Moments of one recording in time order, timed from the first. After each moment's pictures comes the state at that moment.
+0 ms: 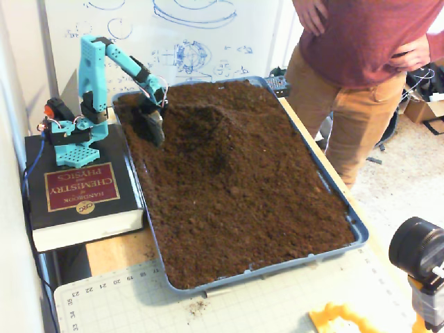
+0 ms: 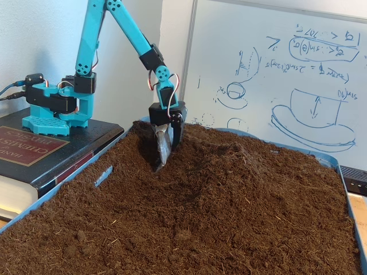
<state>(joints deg) -25.2 78.9 131.4 14.6 19.0</state>
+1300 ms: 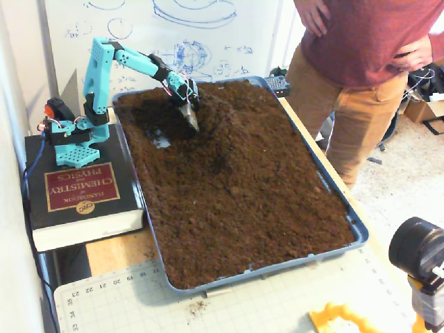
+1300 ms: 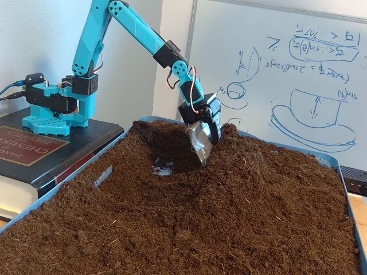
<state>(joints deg) -14.4 78.2 115.1 13.4 23.2</state>
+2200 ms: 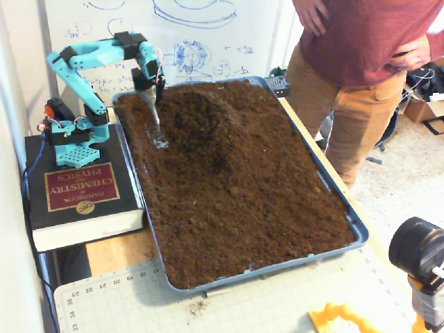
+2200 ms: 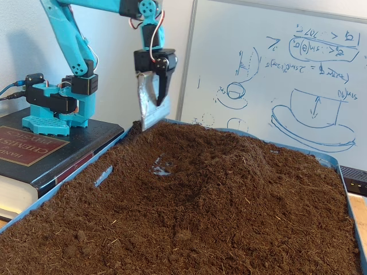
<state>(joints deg) -9.8 123.0 128.8 69.3 4.7</state>
